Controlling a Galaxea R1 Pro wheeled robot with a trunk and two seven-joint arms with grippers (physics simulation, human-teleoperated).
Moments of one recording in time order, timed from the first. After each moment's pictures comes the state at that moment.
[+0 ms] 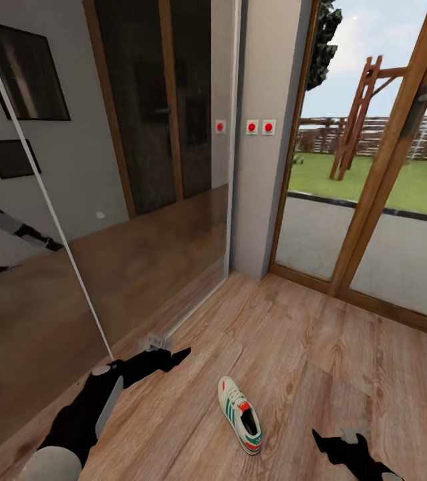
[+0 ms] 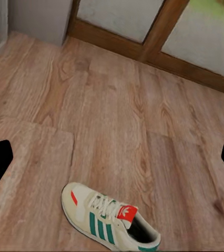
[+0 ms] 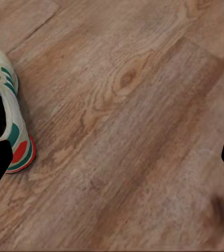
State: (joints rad) left arm -0.50 0.01 0.01 -0.91 0.05 0.20 -0.68; right arm -0.42 -0.17 -0.42 -0.26 0.33 -0.30 0.31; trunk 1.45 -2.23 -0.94
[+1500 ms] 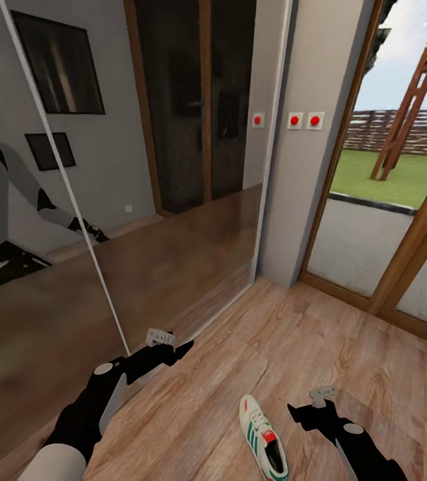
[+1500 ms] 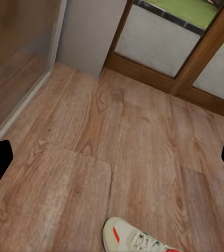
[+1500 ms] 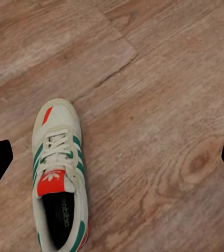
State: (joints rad) left arm -0.51 -0.01 0.02 -0.91 0.07 0.14 -0.69; right arm -0.44 -0.07 -0.27 -0.56 0.35 0.02 0.32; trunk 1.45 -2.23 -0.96
